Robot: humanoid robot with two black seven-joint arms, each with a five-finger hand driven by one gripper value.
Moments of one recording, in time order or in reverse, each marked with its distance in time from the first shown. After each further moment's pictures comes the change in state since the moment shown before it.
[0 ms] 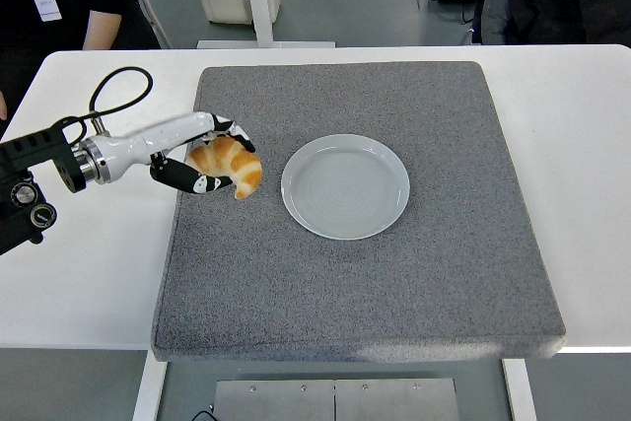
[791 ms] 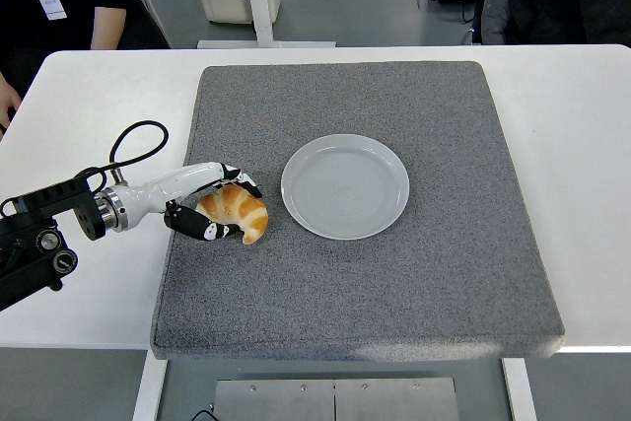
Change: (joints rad) left arm 0.162 -0.073 0.004 0.002 0.015 0.011 0.063; right arm 0.000 0.000 0.000 0.000 0.000 0.000 0.000
